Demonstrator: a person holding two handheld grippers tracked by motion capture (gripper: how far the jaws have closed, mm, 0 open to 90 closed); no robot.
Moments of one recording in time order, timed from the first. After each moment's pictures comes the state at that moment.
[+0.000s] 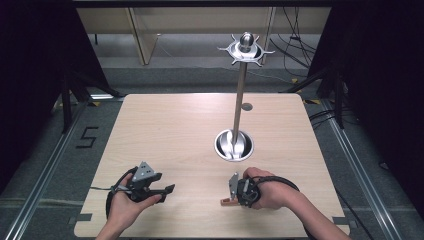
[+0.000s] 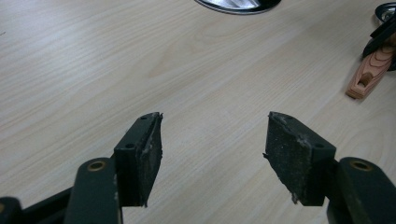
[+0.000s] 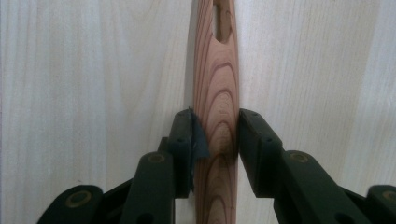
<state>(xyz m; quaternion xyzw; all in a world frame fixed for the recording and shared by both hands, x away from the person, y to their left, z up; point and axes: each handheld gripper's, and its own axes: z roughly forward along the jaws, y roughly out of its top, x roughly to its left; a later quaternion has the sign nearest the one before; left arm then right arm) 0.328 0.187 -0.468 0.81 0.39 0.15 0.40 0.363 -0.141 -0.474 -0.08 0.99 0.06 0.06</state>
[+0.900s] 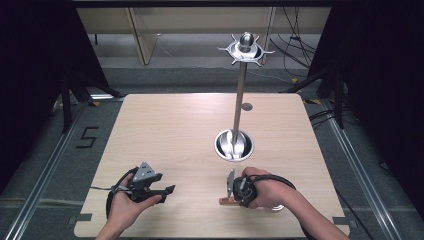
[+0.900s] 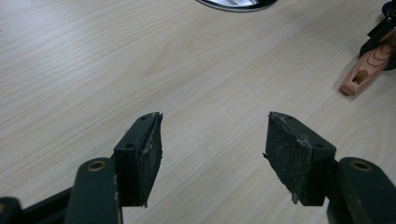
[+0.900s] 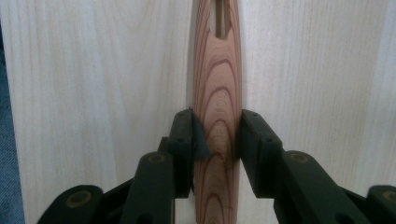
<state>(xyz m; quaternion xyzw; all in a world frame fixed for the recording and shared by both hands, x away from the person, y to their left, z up) 0.327 0.186 -0.469 0.81 0.39 0.14 0.40 0.365 -0.134 -0.474 -0.02 1.00 0.05 0.04</state>
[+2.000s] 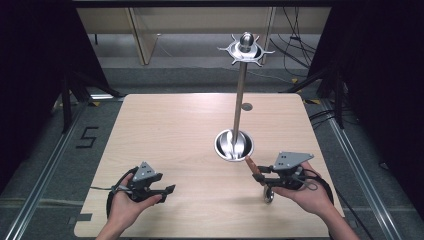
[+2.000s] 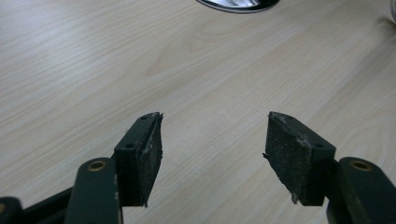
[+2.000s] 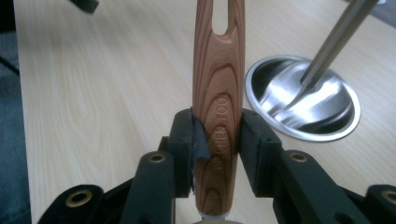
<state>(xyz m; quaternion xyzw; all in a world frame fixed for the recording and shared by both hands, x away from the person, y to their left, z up) 0.329 0.187 -0.469 0.82 0.39 0.14 0.40 0.351 -0.240 -0.423 0.22 0.87 0.43 0.13</state>
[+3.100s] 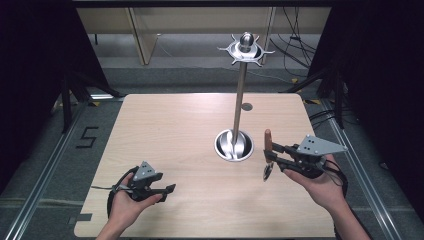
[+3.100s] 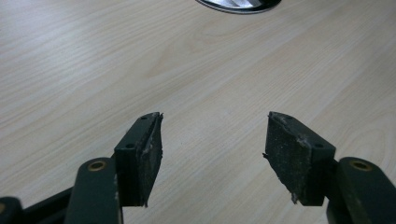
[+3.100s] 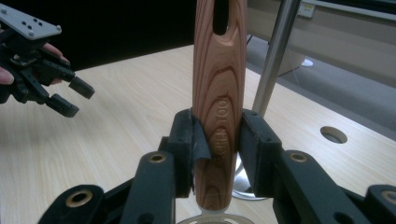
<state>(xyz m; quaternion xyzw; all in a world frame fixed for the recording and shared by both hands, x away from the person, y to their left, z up) 0.331 0.187 -0.470 0.82 0.39 0.15 0.40 0.346 -0.259 -0.371 0.27 0.78 0.53 0.21</state>
